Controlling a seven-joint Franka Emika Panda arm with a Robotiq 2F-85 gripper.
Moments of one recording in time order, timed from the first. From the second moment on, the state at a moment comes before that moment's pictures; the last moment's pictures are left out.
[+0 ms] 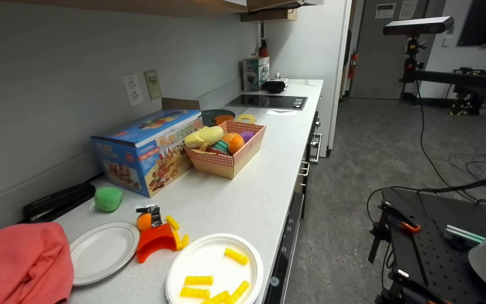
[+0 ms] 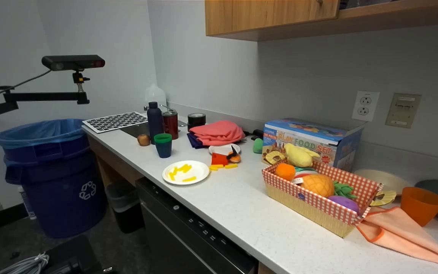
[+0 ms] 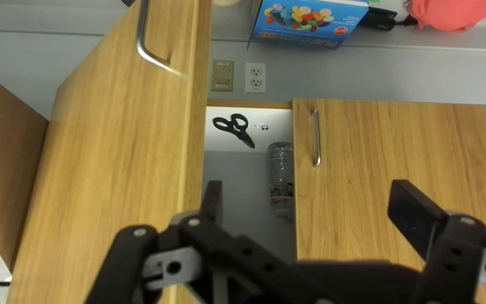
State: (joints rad) arm -0.03 -0.60 -0.42 -1.54 0.18 1.81 -0.53
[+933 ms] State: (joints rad) arm -0.03 -0.60 -0.43 -1.54 0.18 1.81 -0.53
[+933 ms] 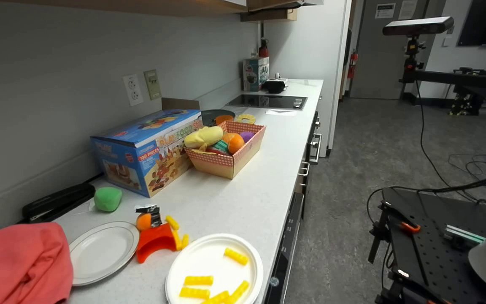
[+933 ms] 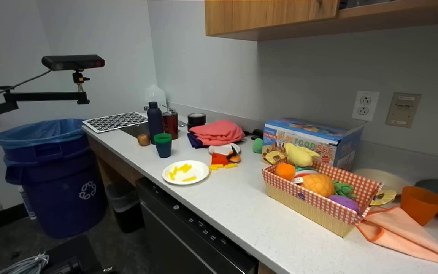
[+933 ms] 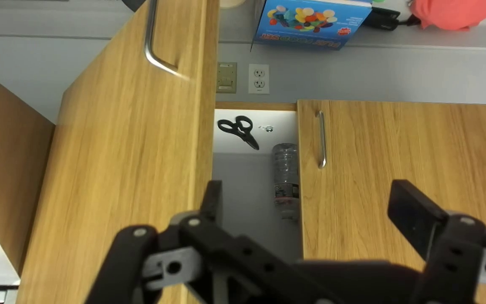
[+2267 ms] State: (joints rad) arm -0.03 -0.41 -0.51 -1.58 0.24 1.96 -0.53
